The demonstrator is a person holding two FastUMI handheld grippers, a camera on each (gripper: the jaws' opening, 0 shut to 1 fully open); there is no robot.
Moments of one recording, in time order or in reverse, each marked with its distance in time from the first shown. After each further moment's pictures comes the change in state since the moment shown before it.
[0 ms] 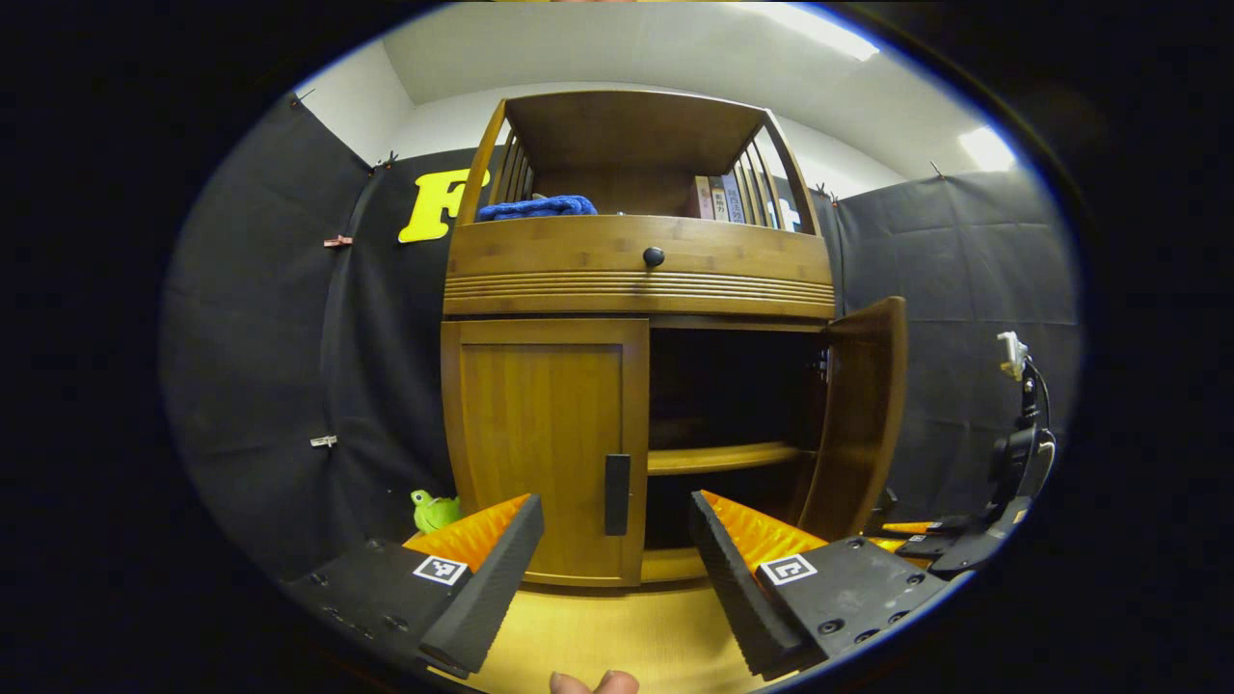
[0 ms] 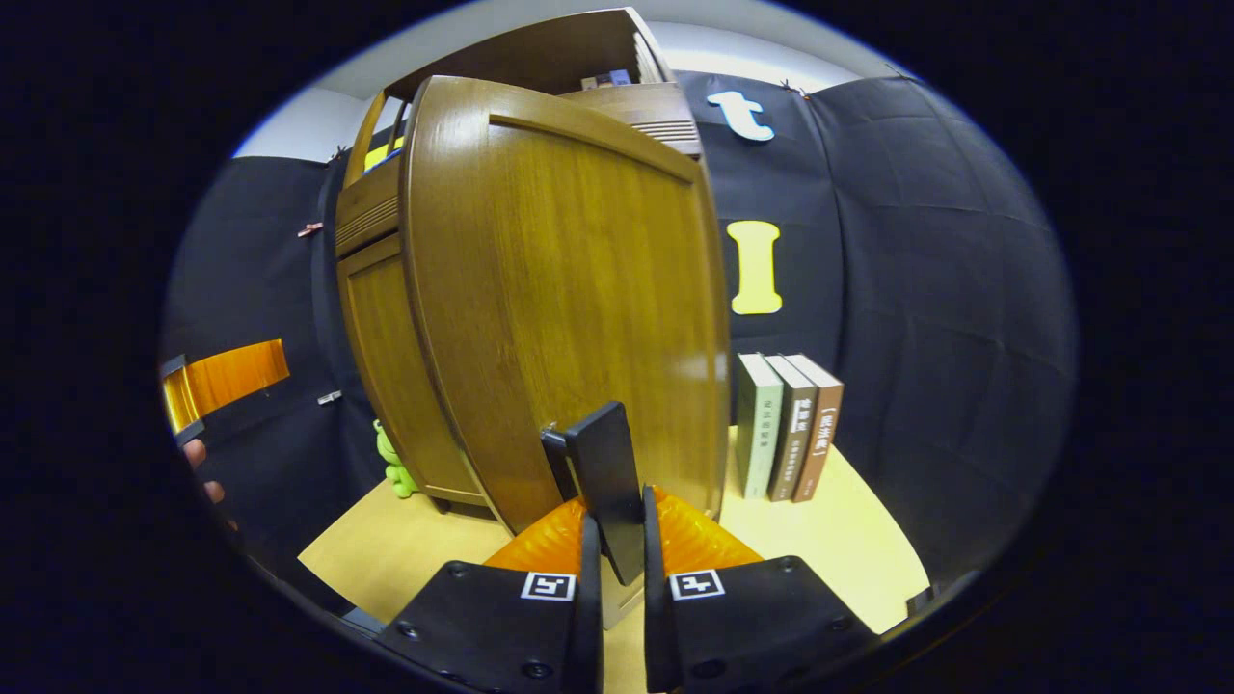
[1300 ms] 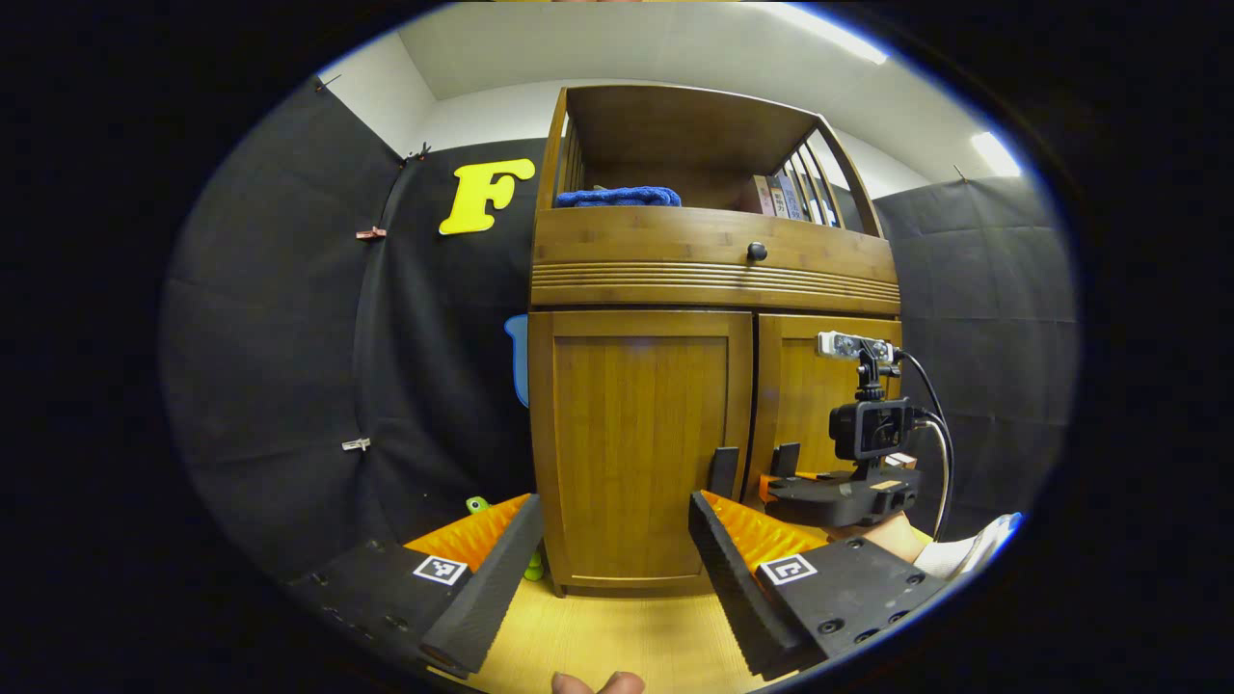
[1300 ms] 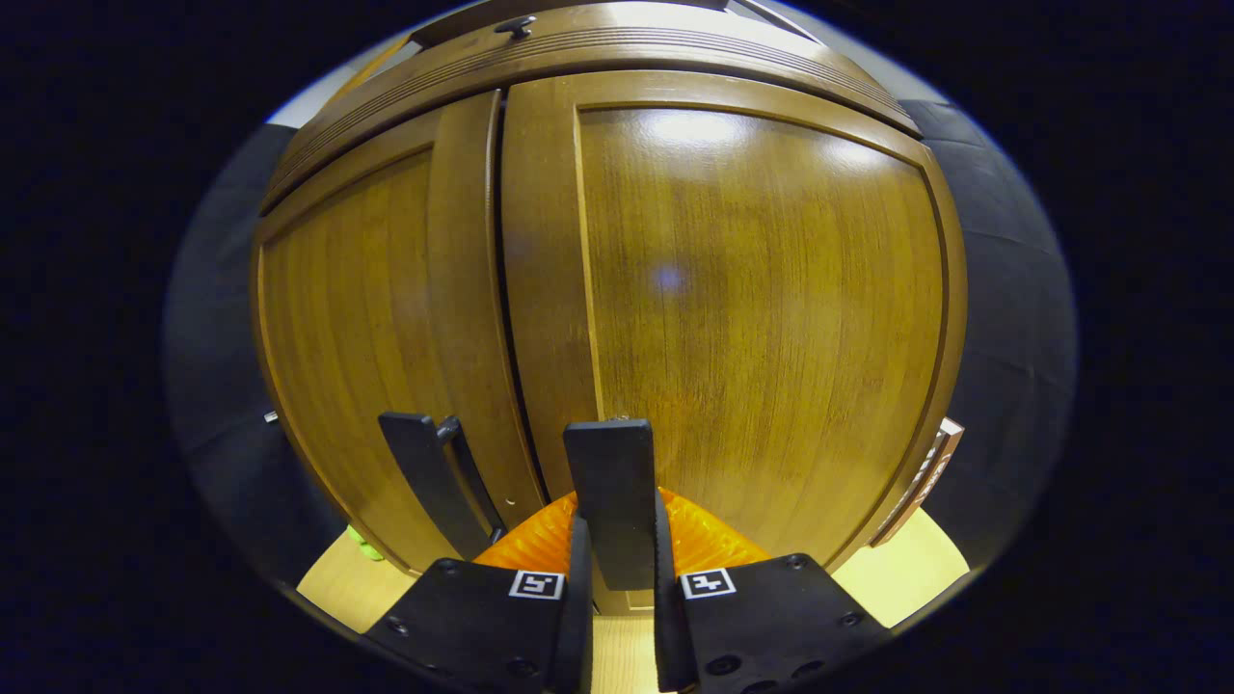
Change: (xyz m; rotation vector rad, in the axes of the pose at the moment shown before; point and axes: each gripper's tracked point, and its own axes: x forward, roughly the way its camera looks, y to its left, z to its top) left arm 0.006 0.129 -0.010 -0.004 0.002 0.066; right arm 0.205 0.154 0.021 -0.066 -0.025 -0.038
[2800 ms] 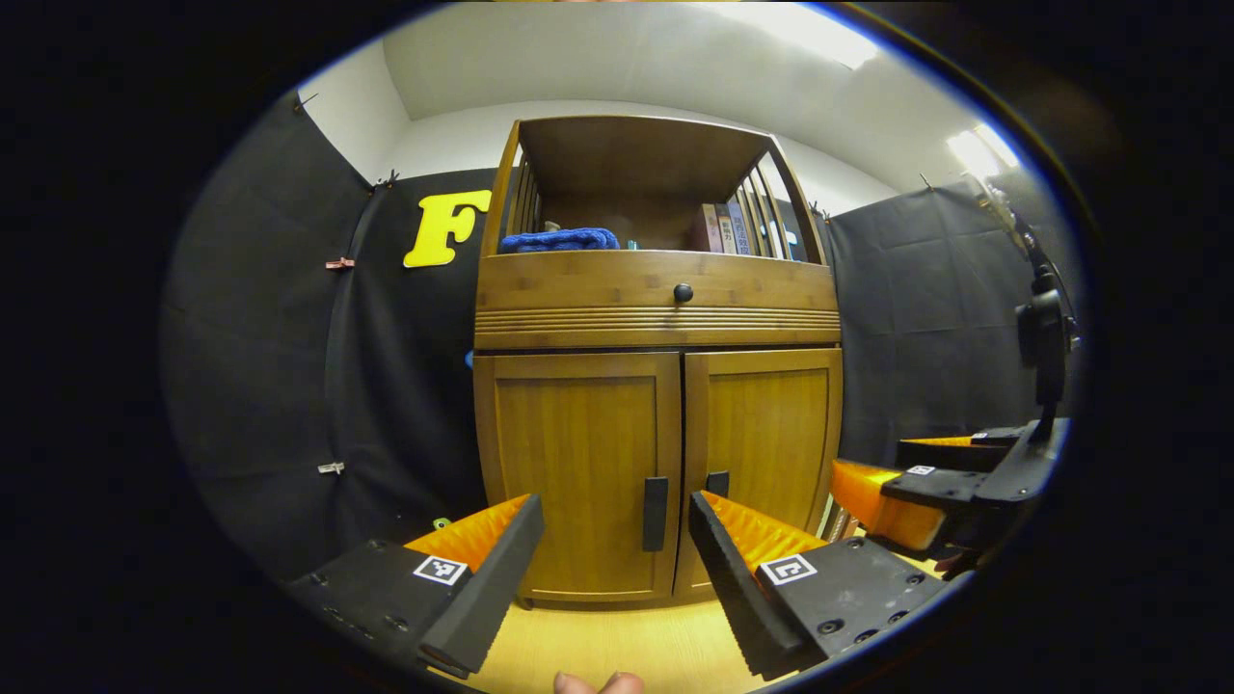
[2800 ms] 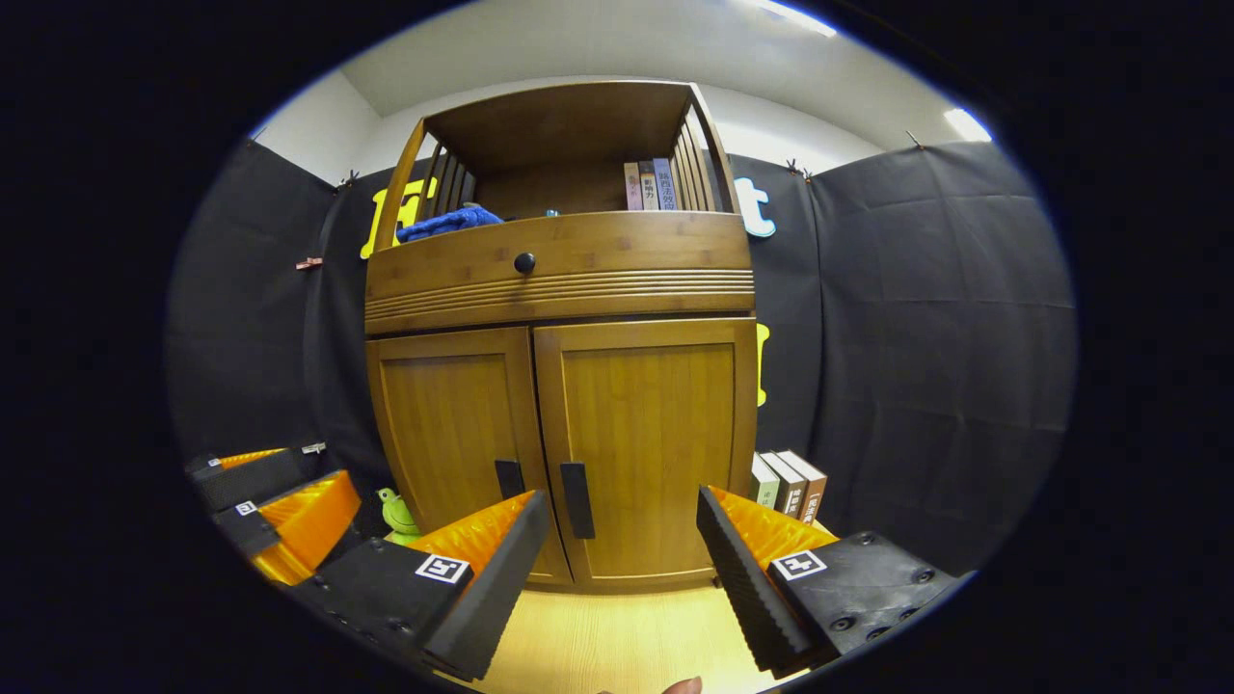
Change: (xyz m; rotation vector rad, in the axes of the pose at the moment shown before) left arm -0.030 -0.057 0.025 0.034 -0.071 -0.085; right arm -0.226 -0.037 0.091 -0.009 -0.209 -0.048
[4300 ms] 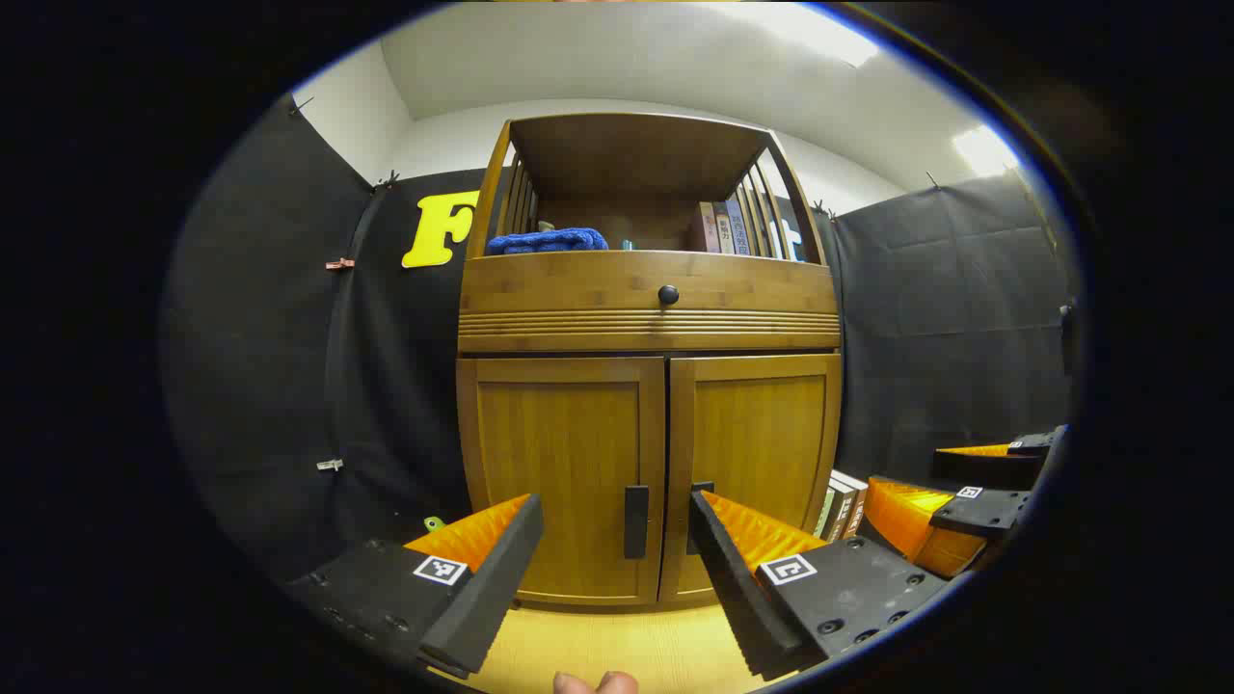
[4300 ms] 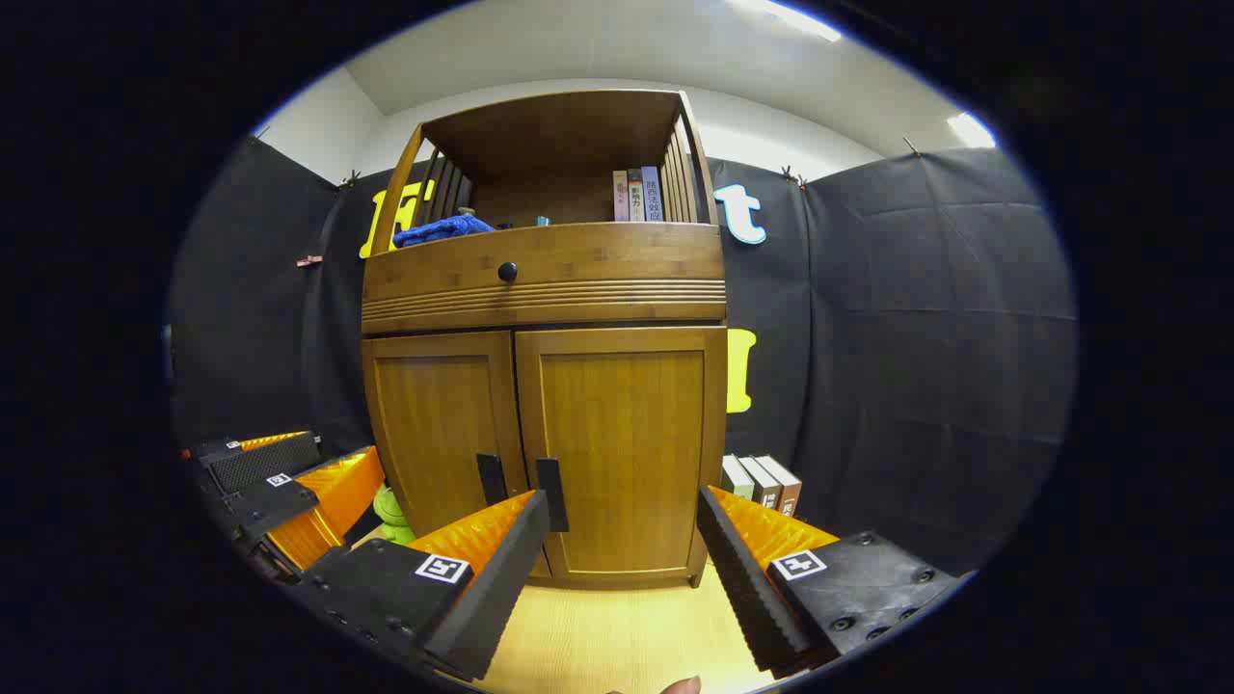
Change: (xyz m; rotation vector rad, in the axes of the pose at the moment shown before) left arm 0.015 -0.036 0.012 -0.012 -0.008 0.027; right arm -0.033 -0.036 0.006 -0.027 -0.013 -0.018
